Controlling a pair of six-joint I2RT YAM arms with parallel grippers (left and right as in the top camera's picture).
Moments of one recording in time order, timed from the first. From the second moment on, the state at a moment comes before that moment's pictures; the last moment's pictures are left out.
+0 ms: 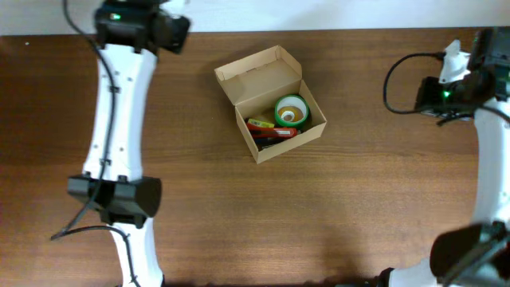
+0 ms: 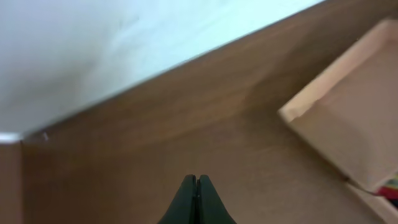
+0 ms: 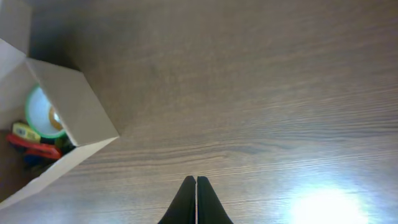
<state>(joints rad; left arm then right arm) -0.14 2.17 2.55 -1.27 -0.15 0.28 -0.28 1.71 1.70 -1.16 -0.20 -0.04</state>
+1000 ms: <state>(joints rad) -0.01 2.17 2.22 -1.19 0.02 0.24 0.05 2.13 1.70 -1.04 -0.31 -0.11</state>
